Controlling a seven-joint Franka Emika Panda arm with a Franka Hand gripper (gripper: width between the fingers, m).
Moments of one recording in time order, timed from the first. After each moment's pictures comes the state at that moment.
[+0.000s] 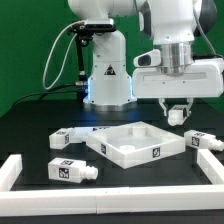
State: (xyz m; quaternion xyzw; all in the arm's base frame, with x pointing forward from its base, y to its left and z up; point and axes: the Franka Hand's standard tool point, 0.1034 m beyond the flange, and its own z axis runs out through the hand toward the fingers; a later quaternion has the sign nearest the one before) arm 0.391 0.134 0.060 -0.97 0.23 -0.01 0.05
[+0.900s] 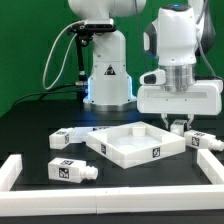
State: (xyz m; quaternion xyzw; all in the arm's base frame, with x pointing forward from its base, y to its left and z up) arm 0.348 0.151 0.008 -0.98 0.21 0.00 0.03
